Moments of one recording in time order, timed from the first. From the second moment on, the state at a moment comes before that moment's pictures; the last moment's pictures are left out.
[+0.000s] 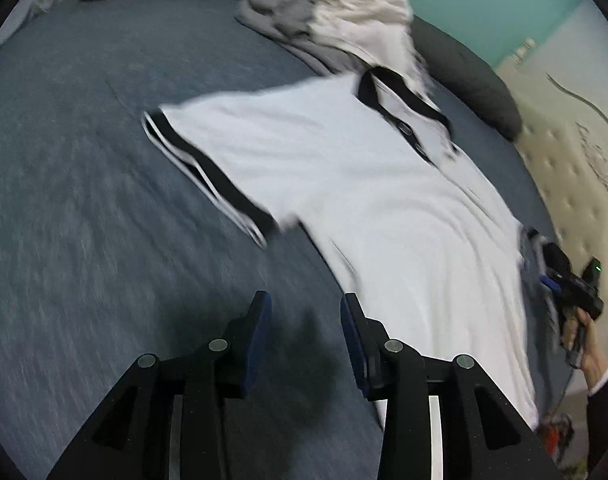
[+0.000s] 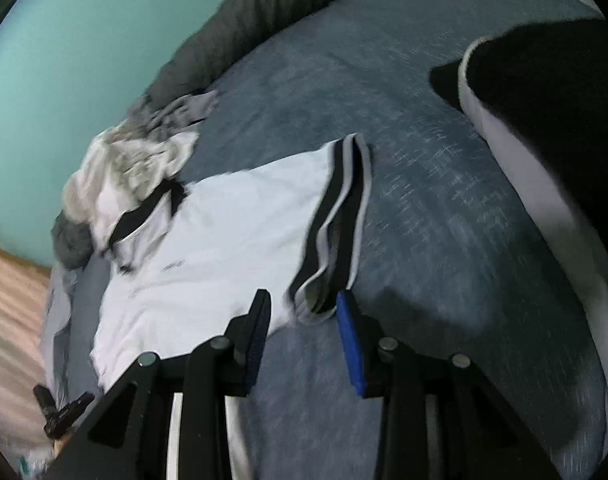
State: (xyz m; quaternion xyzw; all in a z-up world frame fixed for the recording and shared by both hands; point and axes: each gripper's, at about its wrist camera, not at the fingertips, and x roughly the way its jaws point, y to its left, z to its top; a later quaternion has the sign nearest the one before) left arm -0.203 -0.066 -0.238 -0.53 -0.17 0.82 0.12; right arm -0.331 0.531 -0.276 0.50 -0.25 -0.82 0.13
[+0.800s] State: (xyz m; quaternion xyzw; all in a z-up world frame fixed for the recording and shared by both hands) left arm -0.027 -0.006 -0.275 -0.63 -0.10 0.74 0.21; right arm -0.095 0.489 -0.294 0.67 -0.10 -0.70 0.22
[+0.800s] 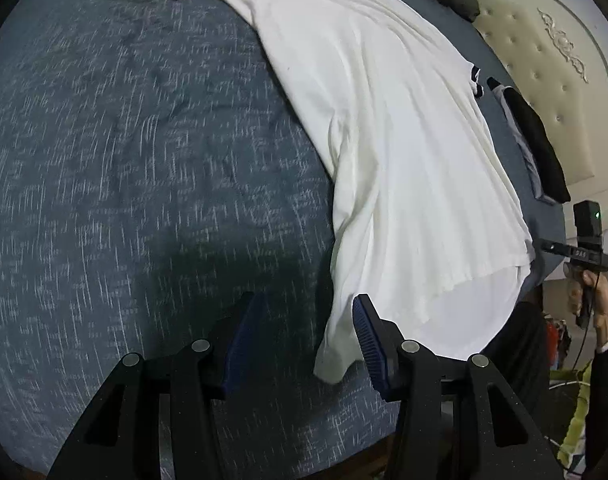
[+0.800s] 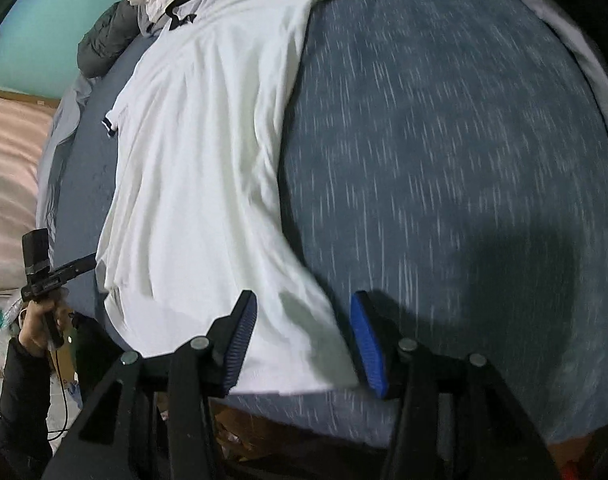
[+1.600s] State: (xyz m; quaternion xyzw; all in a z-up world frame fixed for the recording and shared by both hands) left arm 0.020 -0.043 -0.182 -0.56 -0.08 0.79 0.24; right arm -0.052 0.533 -0.212 0.58 -0.08 -0.78 0.24
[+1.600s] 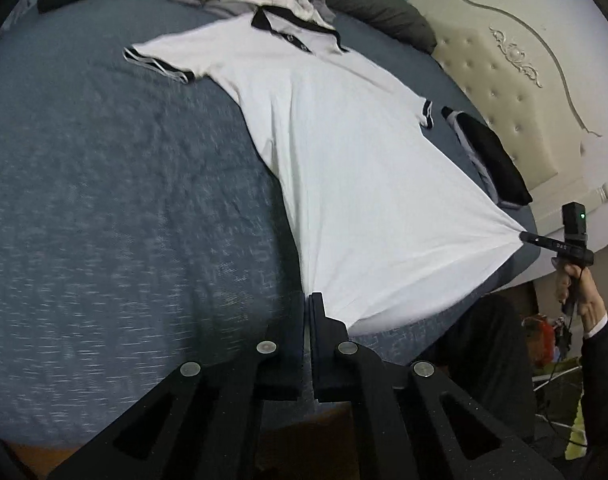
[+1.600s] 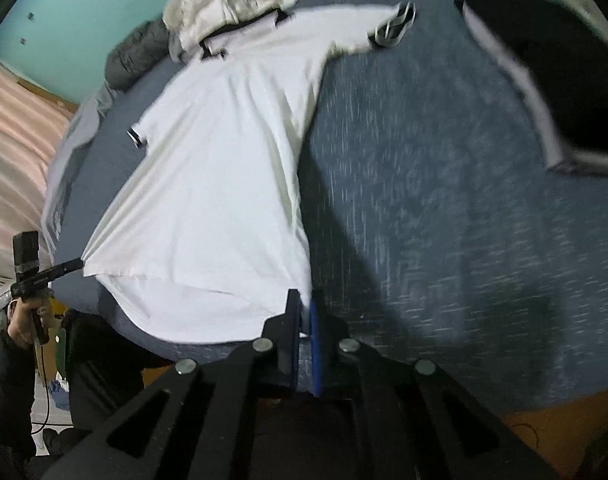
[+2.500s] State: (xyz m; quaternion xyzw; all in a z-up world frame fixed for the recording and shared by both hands) left arm 0.025 -0.025 -0.221 -0.61 -0.03 0.76 0.24; right arm -0.048 0.549 -0.255 0.61 -0.10 -0.75 0.24
